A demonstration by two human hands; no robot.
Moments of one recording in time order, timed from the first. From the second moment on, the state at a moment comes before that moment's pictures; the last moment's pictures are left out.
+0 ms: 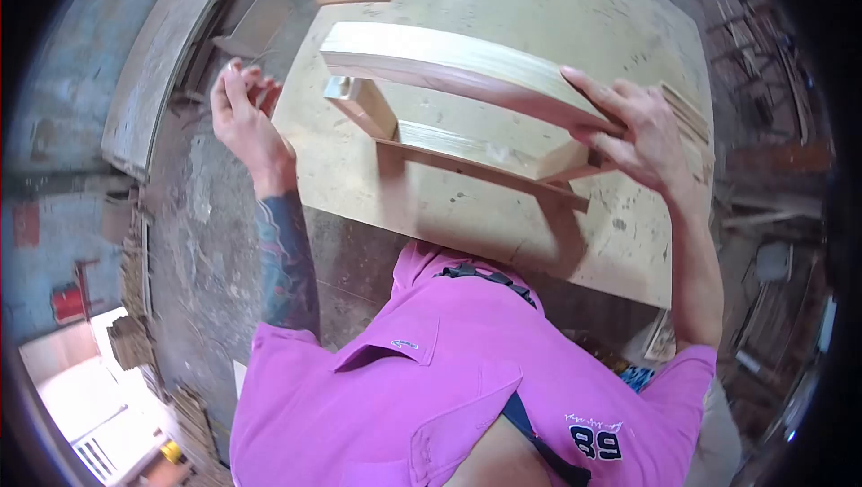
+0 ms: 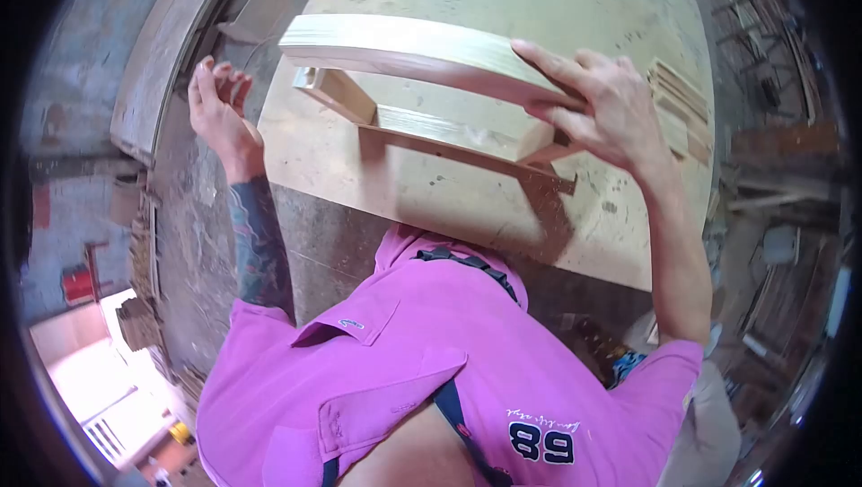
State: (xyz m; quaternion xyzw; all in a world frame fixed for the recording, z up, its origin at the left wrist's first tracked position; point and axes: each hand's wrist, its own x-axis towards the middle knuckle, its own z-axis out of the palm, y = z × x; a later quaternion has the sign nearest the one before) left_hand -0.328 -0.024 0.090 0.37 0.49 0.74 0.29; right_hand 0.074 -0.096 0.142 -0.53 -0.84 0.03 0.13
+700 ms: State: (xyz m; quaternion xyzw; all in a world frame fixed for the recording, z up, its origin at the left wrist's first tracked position) left_hand -0.285 0.071 0.107 0.72 0.62 0.15 0.28; right_hand 0.039 -0.096 0.134 -0.53 -0.85 0.00 0.08
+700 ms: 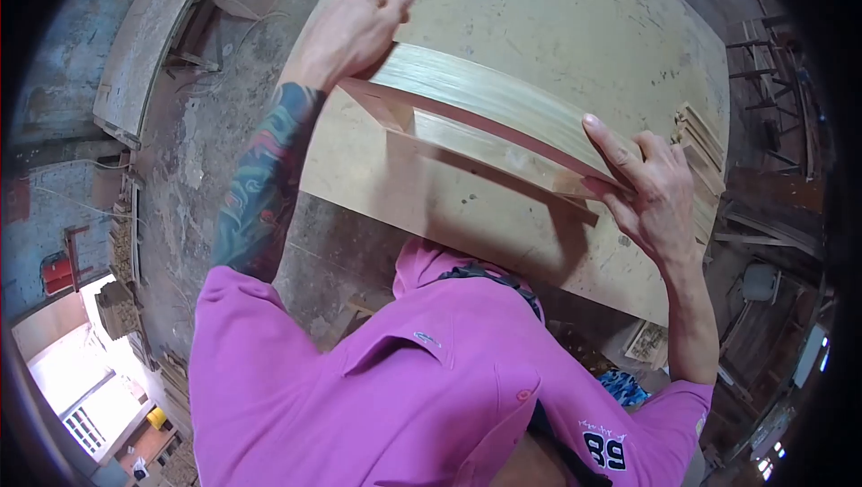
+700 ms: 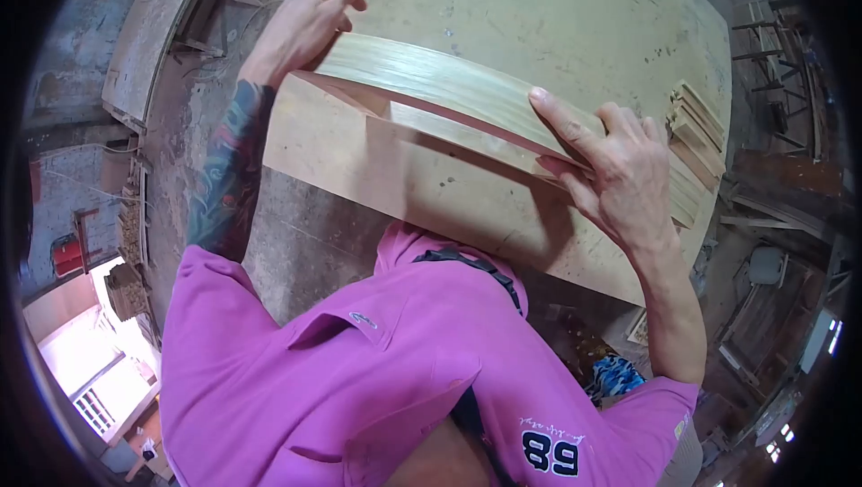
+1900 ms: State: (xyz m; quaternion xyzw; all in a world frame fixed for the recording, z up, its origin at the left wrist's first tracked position) left_hand -0.032 -0.049 0.129 0.94 0.16 0.03 0.29; right_hand 0.099 -0.179 -0.020 -0.60 -0.54 0.27 0.52
